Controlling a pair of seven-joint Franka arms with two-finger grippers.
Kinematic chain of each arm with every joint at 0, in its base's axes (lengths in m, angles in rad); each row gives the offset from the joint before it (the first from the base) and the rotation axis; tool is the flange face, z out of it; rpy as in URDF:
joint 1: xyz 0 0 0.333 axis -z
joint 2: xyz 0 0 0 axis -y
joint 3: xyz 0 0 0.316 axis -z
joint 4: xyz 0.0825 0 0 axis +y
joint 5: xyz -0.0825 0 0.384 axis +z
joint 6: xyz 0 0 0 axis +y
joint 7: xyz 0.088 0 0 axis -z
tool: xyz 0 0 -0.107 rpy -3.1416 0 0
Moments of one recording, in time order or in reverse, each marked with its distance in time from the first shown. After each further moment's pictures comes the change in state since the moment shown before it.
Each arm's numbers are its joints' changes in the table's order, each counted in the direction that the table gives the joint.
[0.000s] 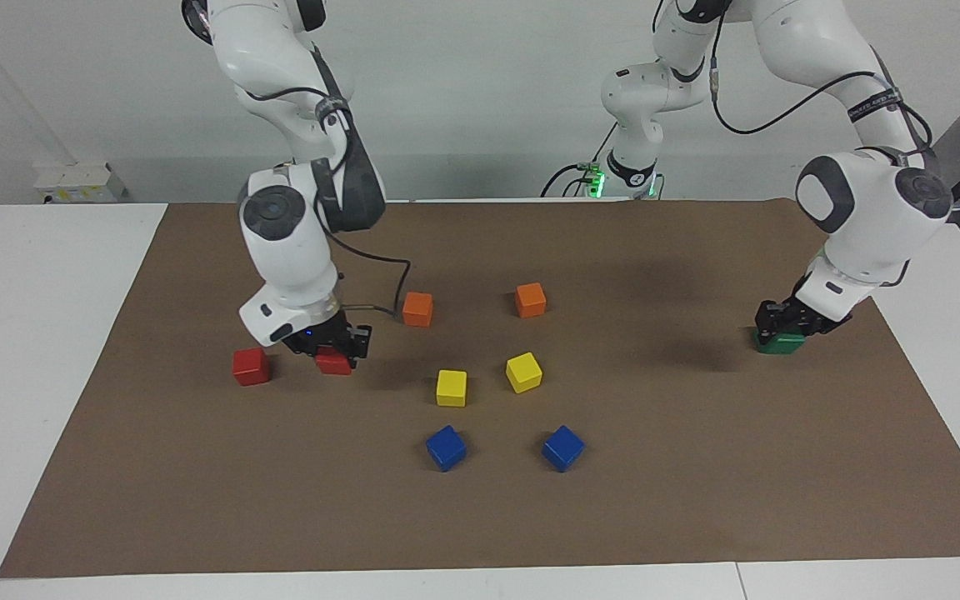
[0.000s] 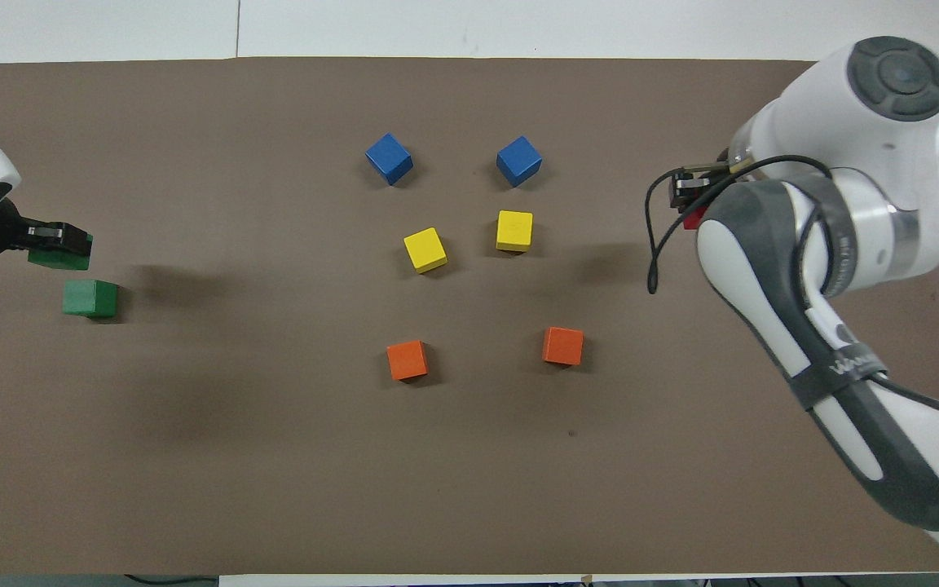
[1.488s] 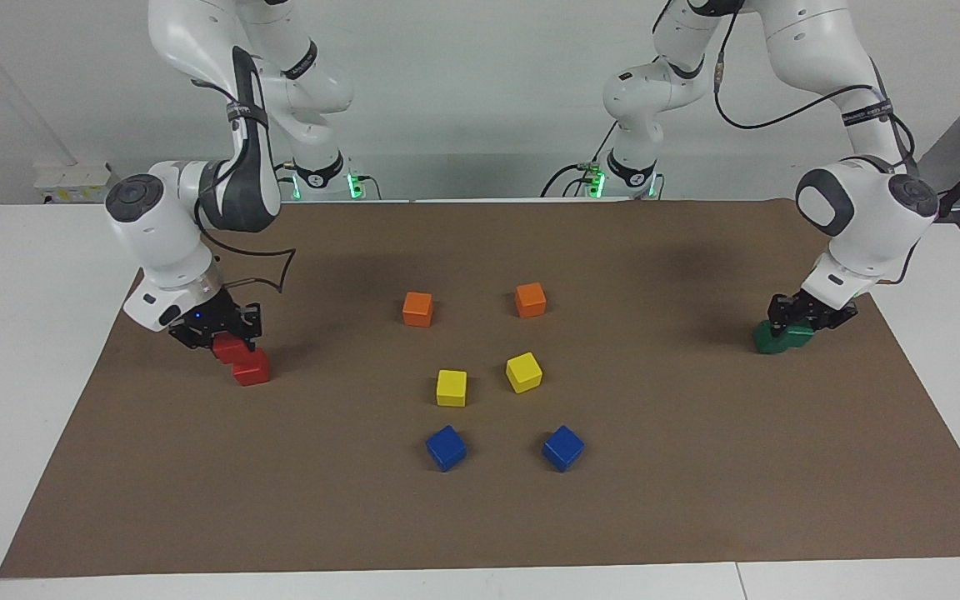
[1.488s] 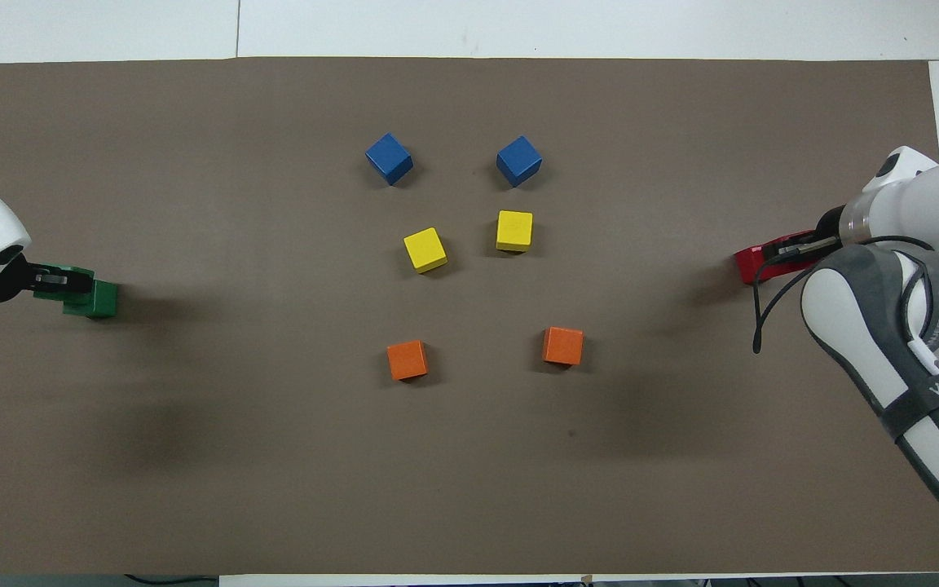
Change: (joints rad) left arm -0.056 0.054 0.004 0.232 0.000 -0.221 0.105; right arm 0.198 0.118 -0.007 0.390 0.049 -0.300 -0.345
